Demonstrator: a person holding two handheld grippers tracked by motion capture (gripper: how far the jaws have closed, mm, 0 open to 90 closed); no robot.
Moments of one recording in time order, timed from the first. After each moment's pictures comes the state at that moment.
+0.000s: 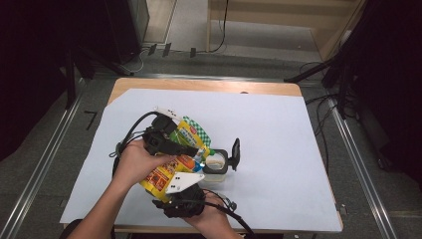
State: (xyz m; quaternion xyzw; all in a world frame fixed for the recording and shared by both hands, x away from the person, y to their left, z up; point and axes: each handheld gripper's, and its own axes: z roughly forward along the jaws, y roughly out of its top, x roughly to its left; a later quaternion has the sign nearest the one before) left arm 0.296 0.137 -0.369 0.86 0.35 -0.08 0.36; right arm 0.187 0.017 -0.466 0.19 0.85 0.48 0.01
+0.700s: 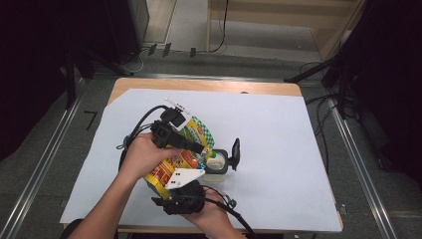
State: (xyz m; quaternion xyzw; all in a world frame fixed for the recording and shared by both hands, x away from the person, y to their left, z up) left arm 0.312 0.120 -0.360 0.86 0.36 -0.12 0.33; right arm 0.192 0.016 -0.458 0.19 0.85 0.49 0.01
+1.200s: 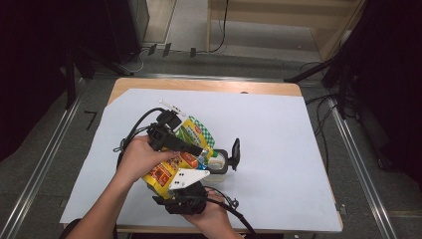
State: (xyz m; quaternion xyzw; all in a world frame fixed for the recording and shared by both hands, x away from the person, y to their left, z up) left arm 0.307 0.130 -0.365 0.86 0.35 -0.14 0.35; right arm 0.189 0.011 -0.458 0.20 0.84 0.51 -0.01
